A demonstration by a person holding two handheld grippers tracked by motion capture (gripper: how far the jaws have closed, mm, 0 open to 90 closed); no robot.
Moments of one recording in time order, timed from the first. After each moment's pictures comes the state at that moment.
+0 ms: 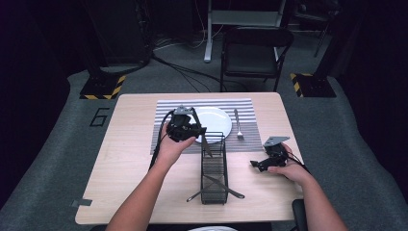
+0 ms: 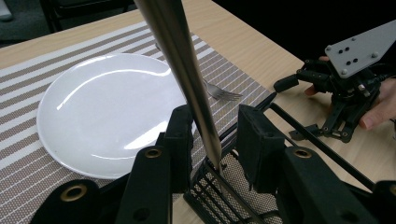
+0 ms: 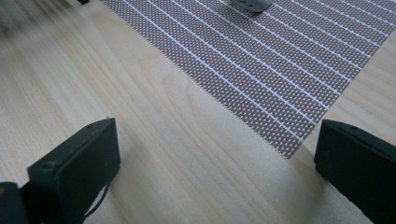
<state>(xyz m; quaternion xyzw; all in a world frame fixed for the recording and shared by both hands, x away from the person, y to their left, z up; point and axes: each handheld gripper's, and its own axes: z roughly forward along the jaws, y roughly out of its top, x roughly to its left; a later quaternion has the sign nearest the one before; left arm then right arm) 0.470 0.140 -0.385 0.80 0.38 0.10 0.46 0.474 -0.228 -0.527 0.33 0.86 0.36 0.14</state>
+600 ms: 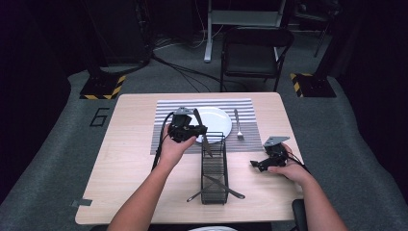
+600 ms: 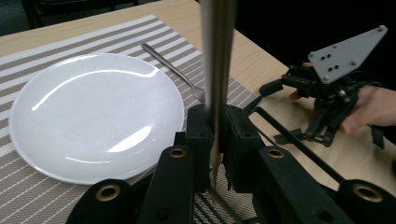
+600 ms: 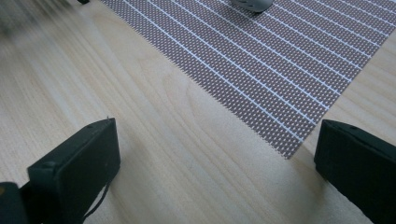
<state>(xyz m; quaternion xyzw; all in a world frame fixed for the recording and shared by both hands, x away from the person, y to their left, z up) 0.470 0.137 -0.386 0.79 0.38 0.07 0.47 0.474 -0.228 -0.527 0.33 0.86 0.36 0.14</state>
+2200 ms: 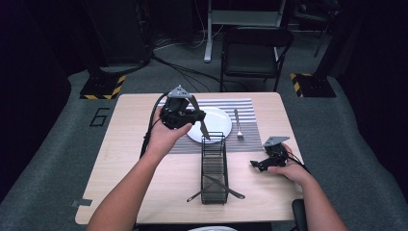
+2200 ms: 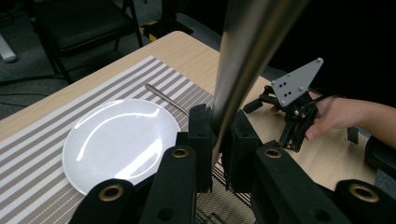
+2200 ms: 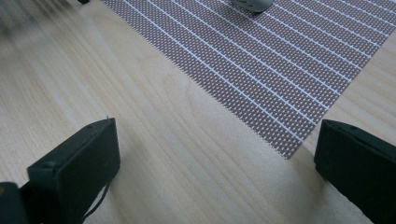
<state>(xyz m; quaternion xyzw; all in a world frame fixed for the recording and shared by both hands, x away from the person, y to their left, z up) 0.444 0.144 -0.289 0.81 0.33 0.13 0.46 0.474 -0.227 -0.528 0.34 0.86 0.36 0.14</state>
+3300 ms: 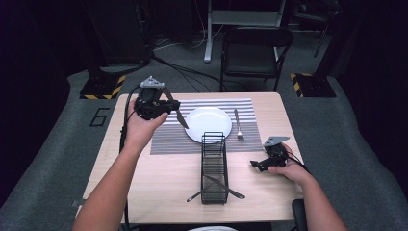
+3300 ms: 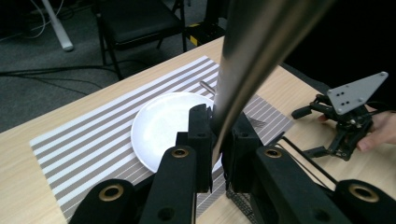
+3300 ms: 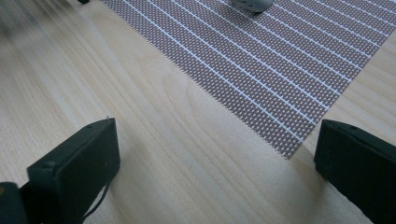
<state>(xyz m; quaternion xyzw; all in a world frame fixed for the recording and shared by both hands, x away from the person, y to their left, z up) 0.459 0.207 -0.279 0.78 0.39 0.17 0.45 0.474 -0.227 -0.527 0.34 0.86 0.36 0.14</state>
